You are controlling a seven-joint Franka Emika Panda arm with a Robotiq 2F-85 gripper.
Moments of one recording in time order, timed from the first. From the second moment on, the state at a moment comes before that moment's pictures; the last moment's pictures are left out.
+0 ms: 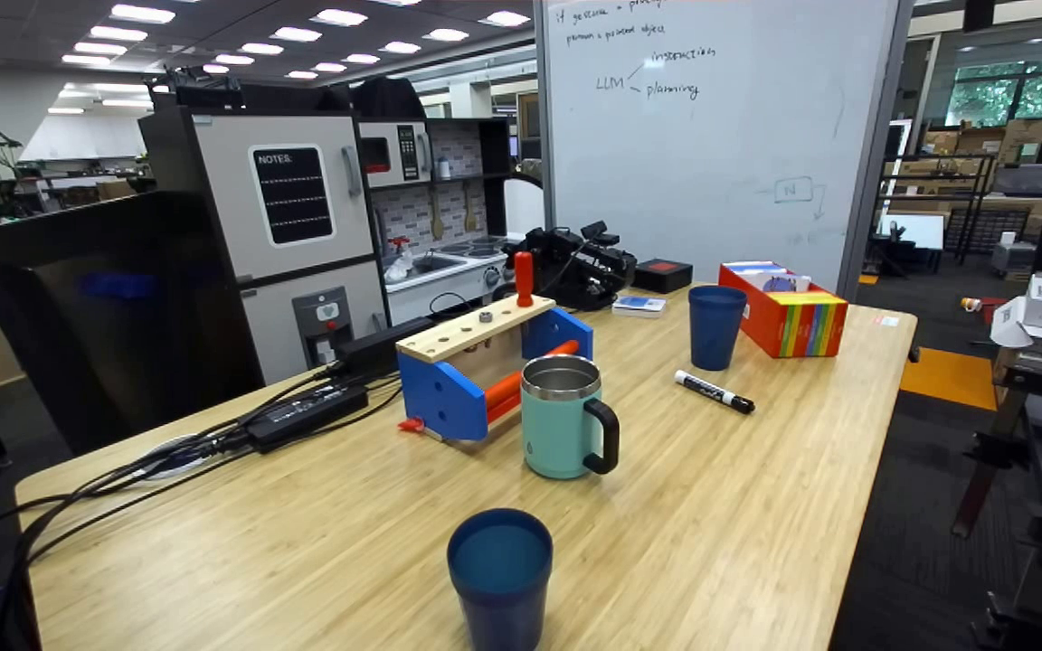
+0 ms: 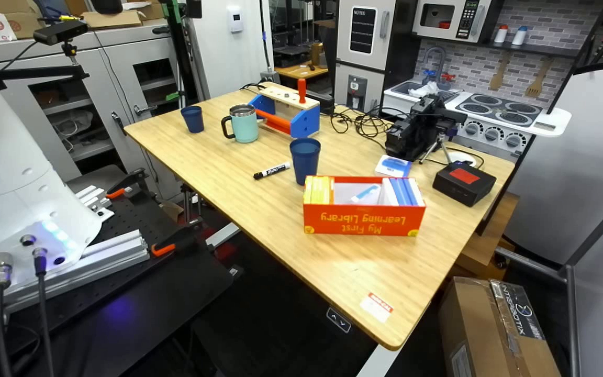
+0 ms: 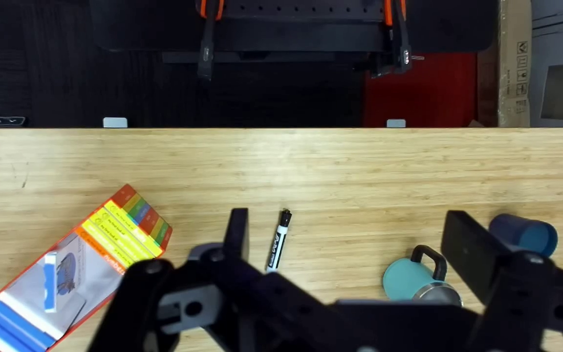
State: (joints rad) arm -0.06 -0.63 -0.22 -2.45 -0.01 1.69 -0.23
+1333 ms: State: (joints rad) arm 0.04 -0.06 -0.01 -2.42 0.26 2.03 0.11
